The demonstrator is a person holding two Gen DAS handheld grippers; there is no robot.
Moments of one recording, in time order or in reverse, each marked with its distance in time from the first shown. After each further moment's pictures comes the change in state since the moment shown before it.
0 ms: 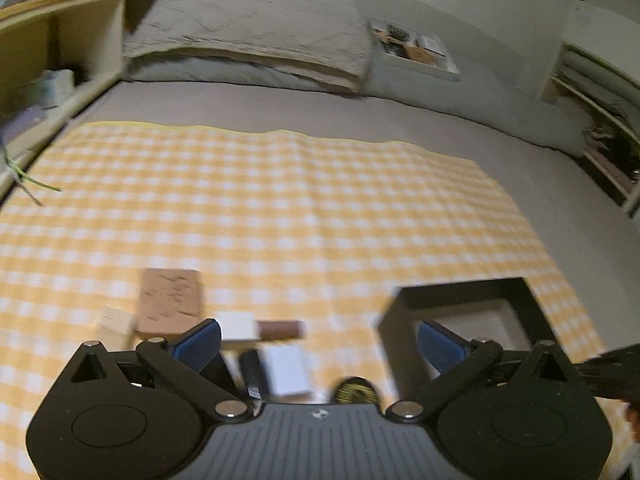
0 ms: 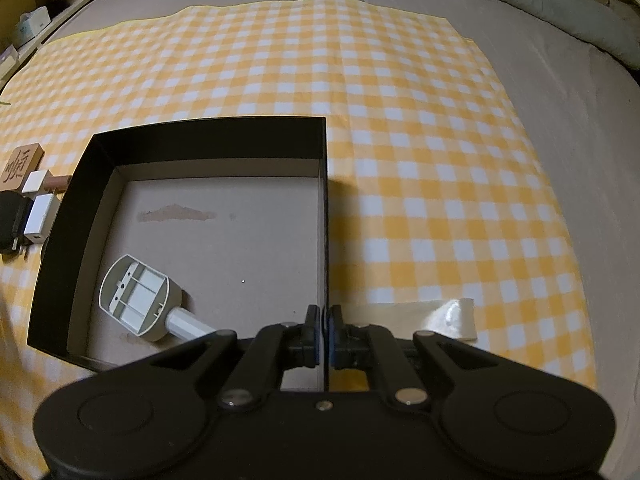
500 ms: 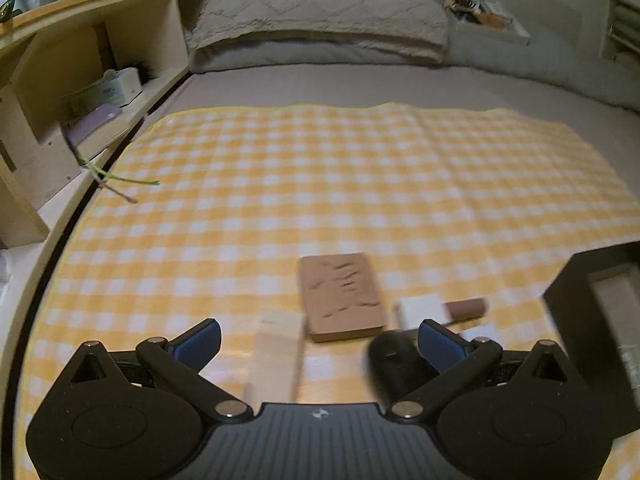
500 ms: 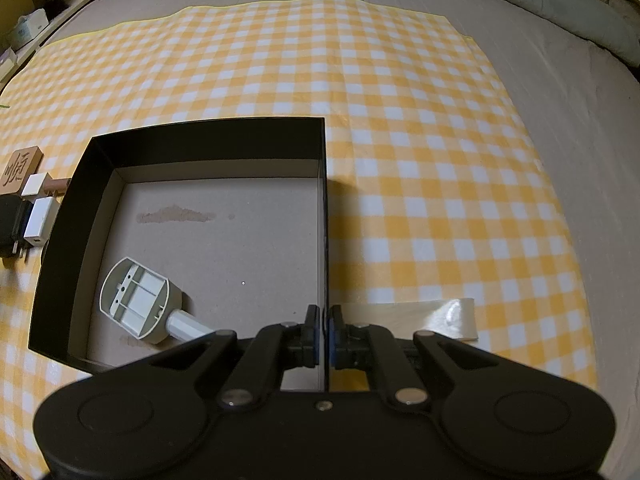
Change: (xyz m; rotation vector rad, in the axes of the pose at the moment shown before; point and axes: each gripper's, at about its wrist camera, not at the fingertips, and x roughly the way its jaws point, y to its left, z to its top) left arm 0.020 0.100 0.003 0.078 0.050 0.259; right arm 0.000 0.000 0.001 0.003 0.001 0.001
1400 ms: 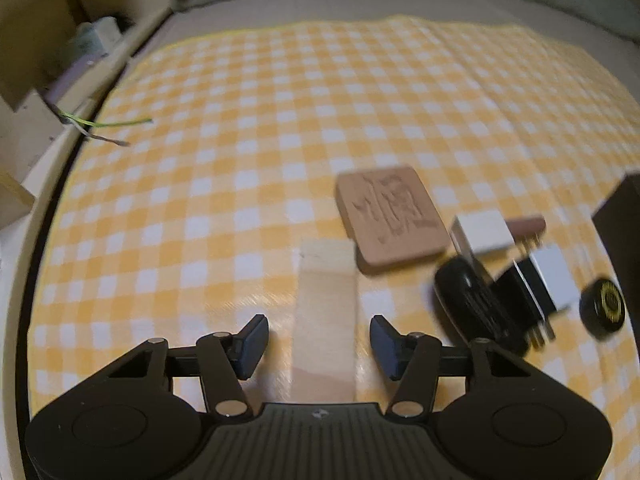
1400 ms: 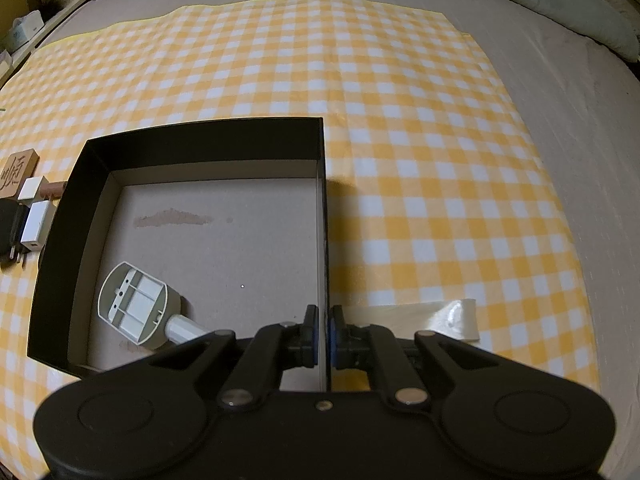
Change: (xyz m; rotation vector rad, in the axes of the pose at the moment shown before) left arm 0.044 0.035 -0.012 0.089 0.220 0.034; right arm 0.005 0.000 0.003 0.013 0.006 -0.002
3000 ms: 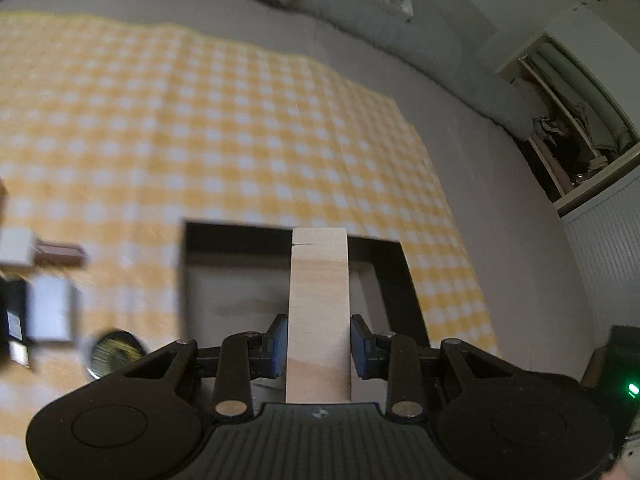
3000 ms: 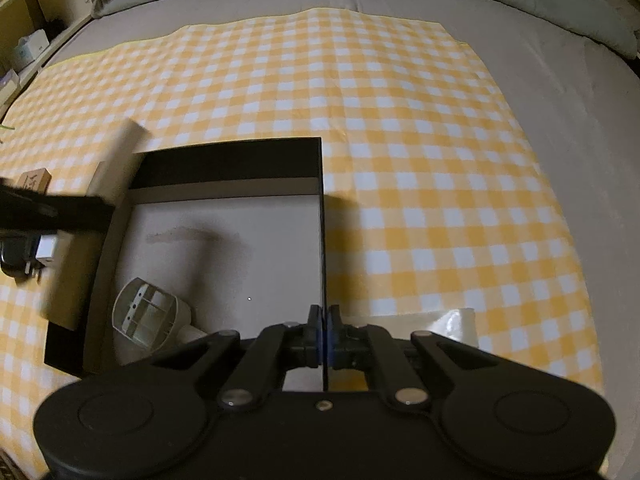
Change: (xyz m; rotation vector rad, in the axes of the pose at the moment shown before) left arm -0.056 -0.227 0.043 -0.217 -0.049 -0.599; right arm -0.020 -0.007 -0.007 0.038 -0.048 0.041
